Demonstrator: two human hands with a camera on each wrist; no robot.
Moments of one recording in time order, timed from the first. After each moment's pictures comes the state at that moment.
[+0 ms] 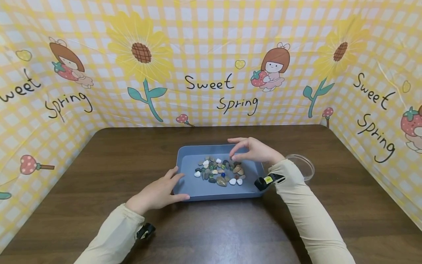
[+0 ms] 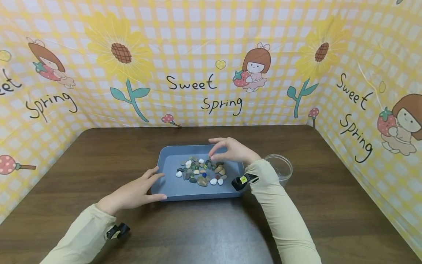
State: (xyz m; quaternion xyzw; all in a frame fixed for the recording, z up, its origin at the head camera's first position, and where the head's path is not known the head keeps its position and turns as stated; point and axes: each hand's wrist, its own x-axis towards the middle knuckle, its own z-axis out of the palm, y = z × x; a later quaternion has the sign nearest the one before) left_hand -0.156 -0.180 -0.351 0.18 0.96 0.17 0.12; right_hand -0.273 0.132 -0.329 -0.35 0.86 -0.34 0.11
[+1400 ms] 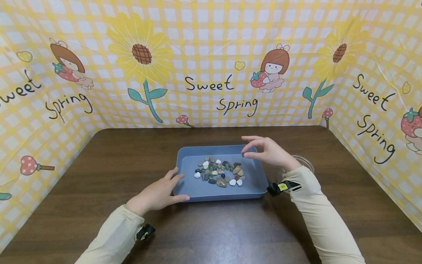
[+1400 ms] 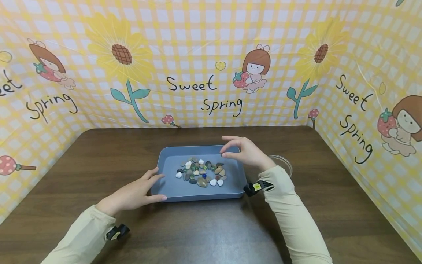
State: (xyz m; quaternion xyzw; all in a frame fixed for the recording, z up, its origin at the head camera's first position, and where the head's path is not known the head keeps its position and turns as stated) left_hand -0.155 -0.178 -0.352 0.17 0.96 0.17 0.11; right_hand -0.255 0.164 -0.324 -0.30 0.87 -0.38 0.04
